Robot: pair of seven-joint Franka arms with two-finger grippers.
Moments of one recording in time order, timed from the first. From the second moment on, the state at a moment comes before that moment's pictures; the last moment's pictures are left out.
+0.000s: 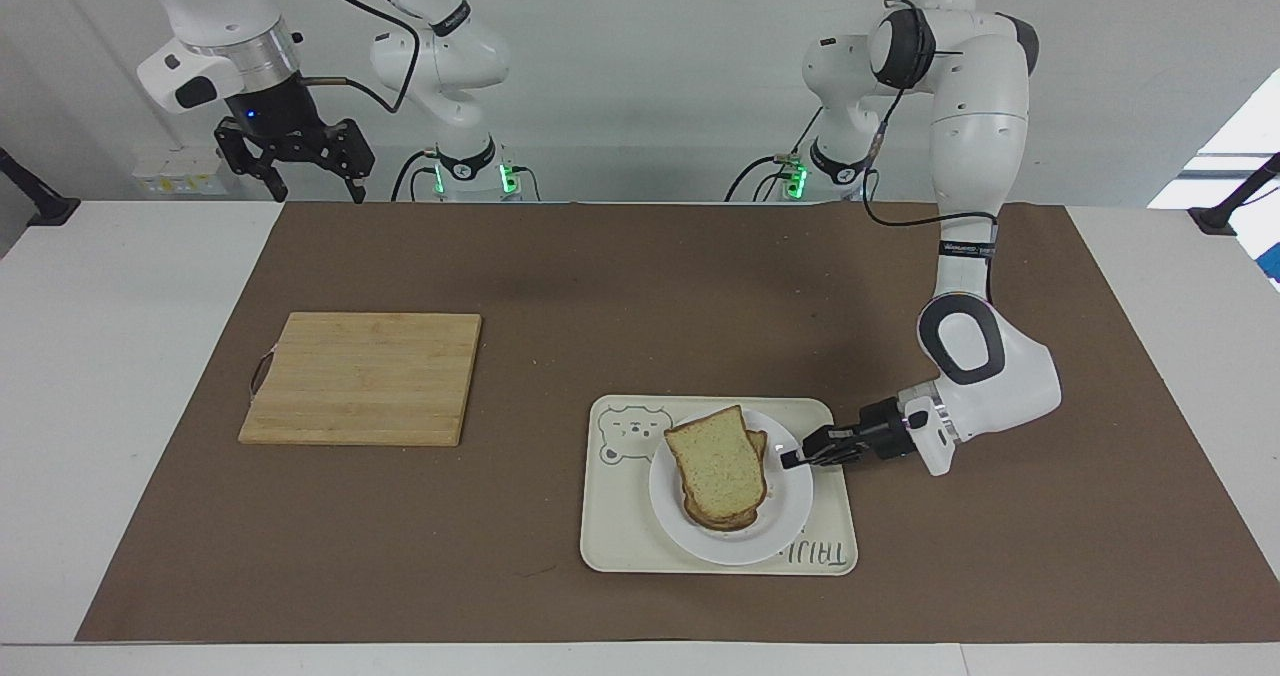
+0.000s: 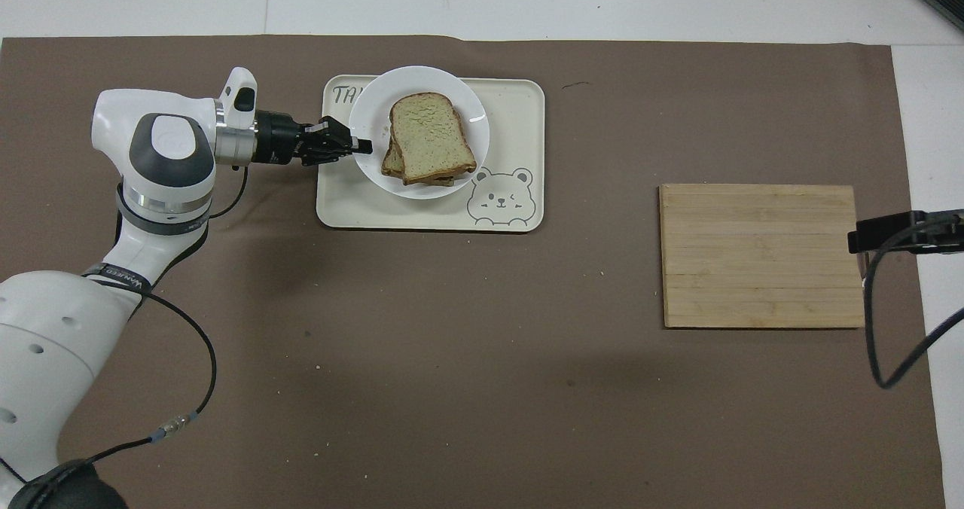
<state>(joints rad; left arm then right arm) -0.07 0.69 -0.10 -1.52 -1.08 2.10 0.39 0.07 -0.11 -0.10 -1.65 -0.02 1.56 0.02</state>
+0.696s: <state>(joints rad) -0.06 0.60 -0.07 -1.51 -0.91 2.13 0.23 0.07 -0.11 -0.10 -1.64 -0.02 1.56 0.02</state>
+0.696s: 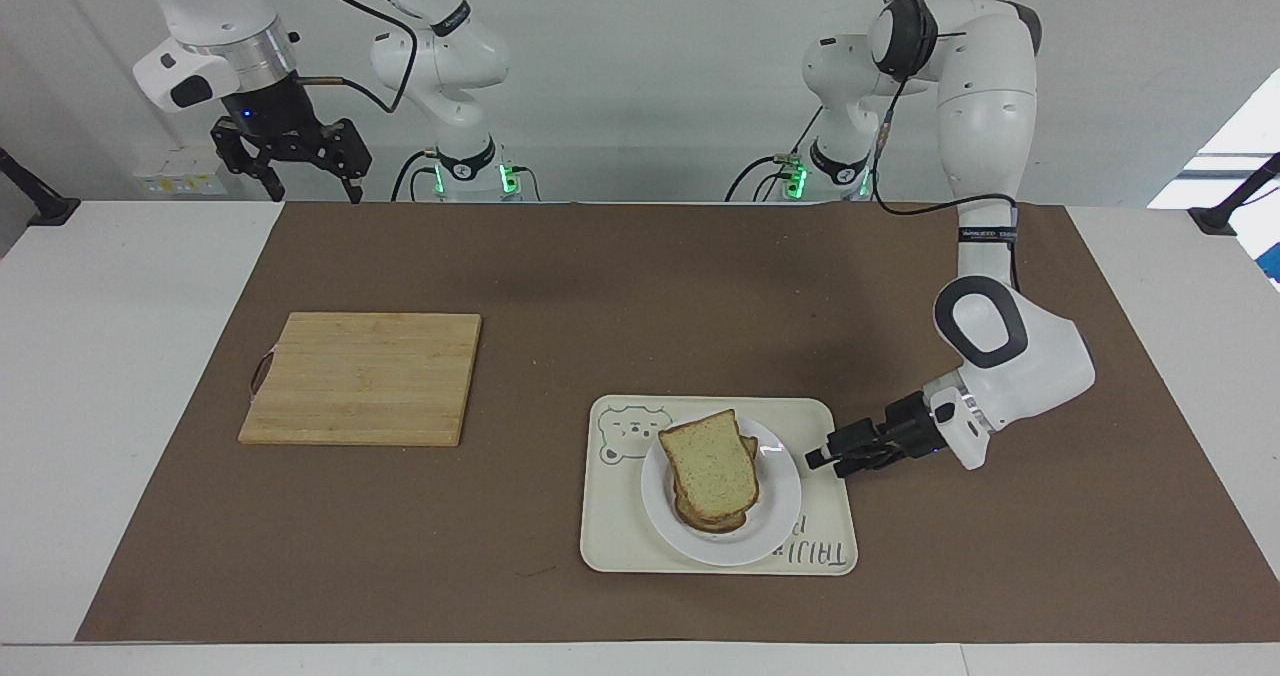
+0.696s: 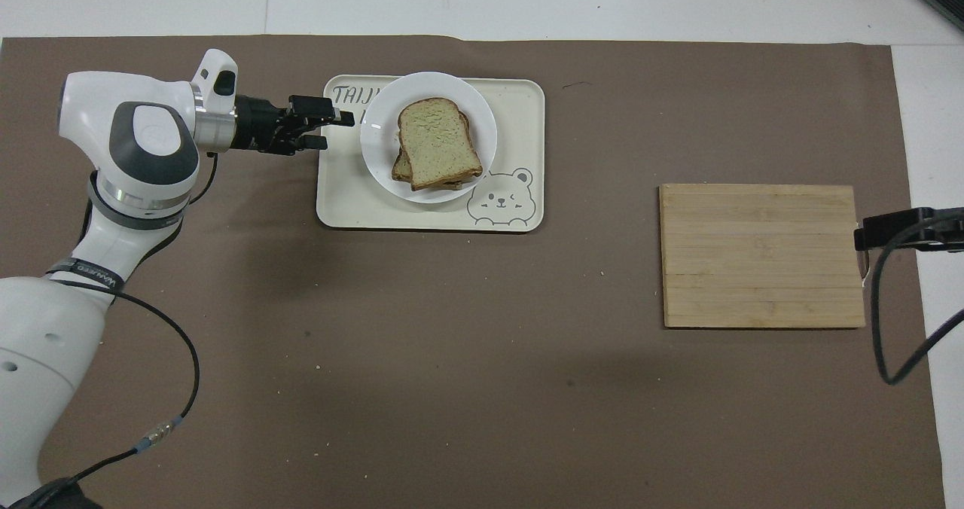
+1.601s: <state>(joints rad) -0.06 0.25 -0.03 -1.50 -0.08 1.82 -0.09 0.07 -0.11 -0.10 -1.64 -0.02 1.56 0.02</state>
